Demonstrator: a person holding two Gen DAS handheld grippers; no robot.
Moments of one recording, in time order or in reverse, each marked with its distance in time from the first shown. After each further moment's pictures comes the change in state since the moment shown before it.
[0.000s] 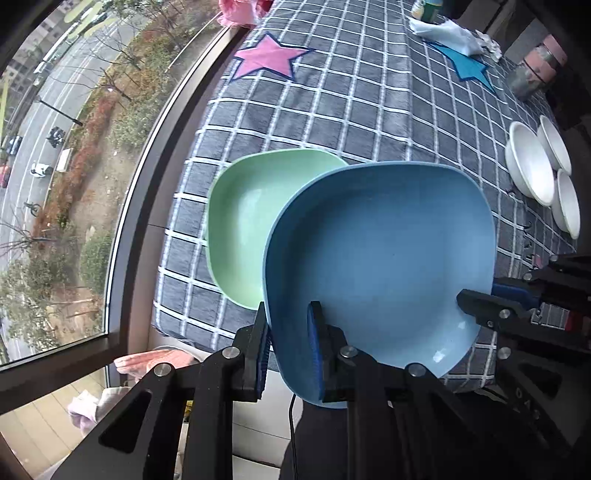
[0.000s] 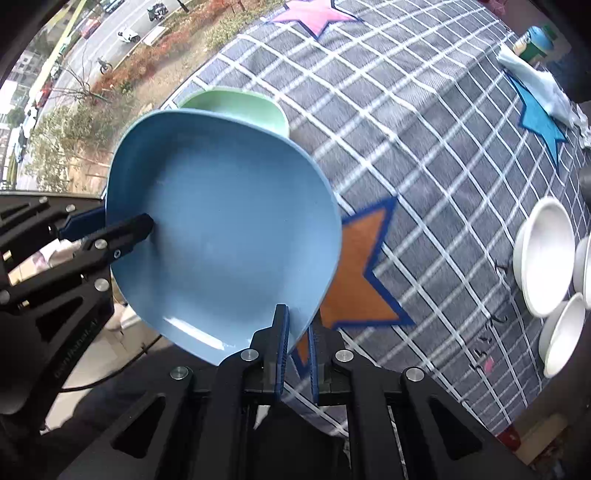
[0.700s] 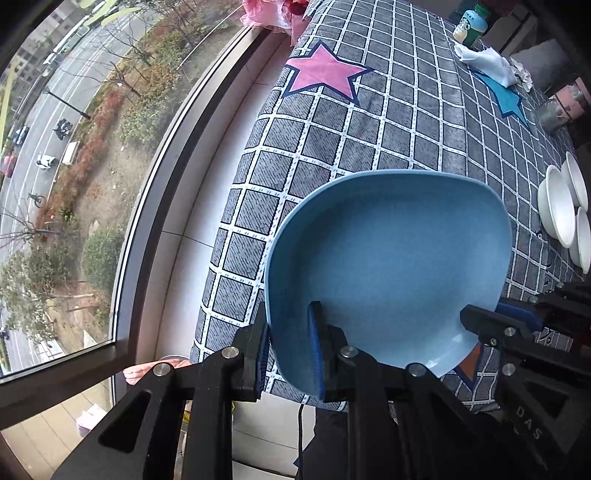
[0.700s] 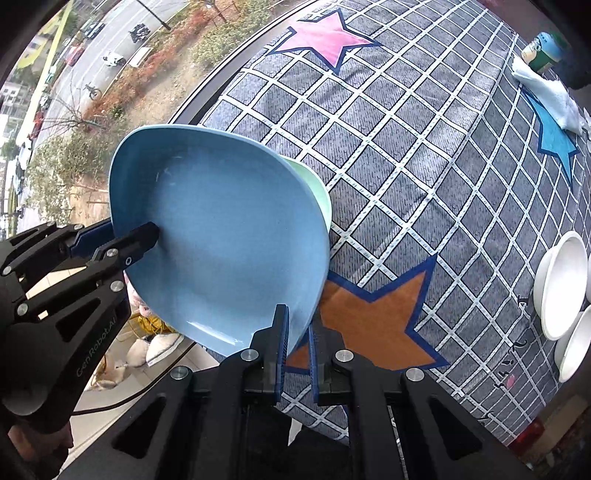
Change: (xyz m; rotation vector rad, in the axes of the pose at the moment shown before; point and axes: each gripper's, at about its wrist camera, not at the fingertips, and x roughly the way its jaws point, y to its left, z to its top) left arm 0.016 0.060 0.040 -0.040 -0.007 0.002; right arm 0.014 0.027 0.060 0.105 -0.012 0.034
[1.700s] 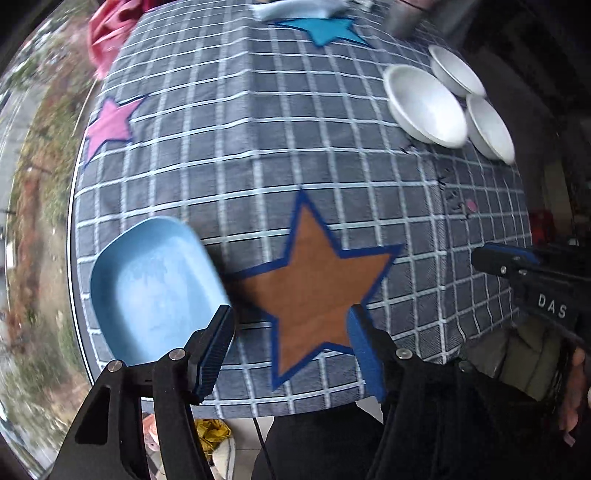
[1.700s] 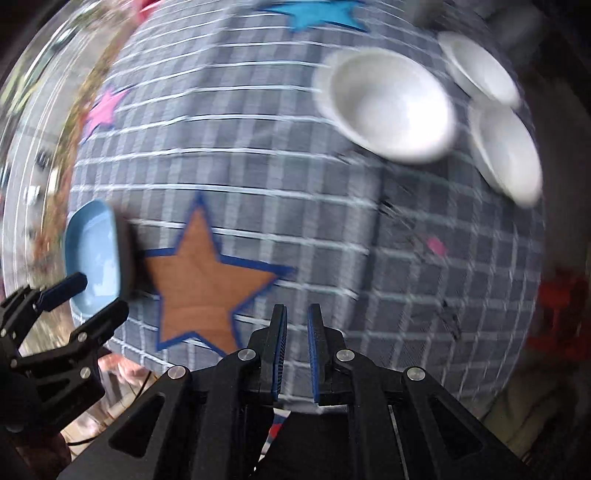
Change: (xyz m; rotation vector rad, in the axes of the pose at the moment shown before) left arm -0.019 -0.168 -0.022 0.433 0.004 -0.184; right arm -0.034 -0.166 -0.135 0.577 -0.085 -0.058
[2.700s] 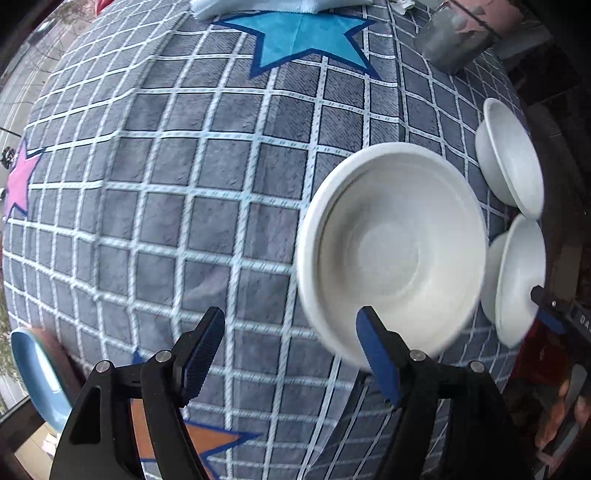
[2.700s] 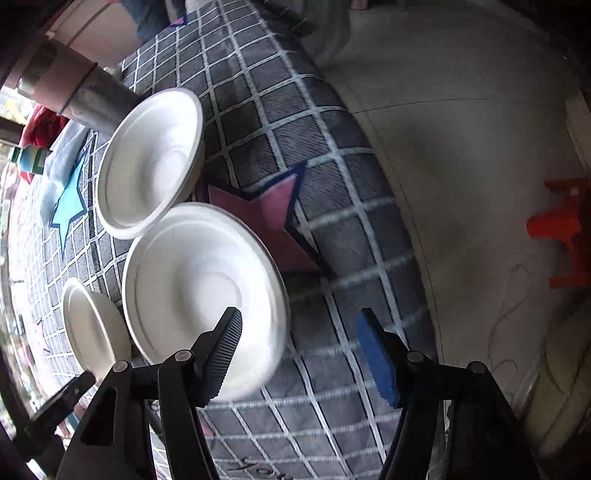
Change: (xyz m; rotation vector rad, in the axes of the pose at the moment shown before) left arm 0.095 -0.091 0.190 -0.295 0.055 0.004; right arm 0.026 -0.317 0.131 0.427 -0.118 0.091
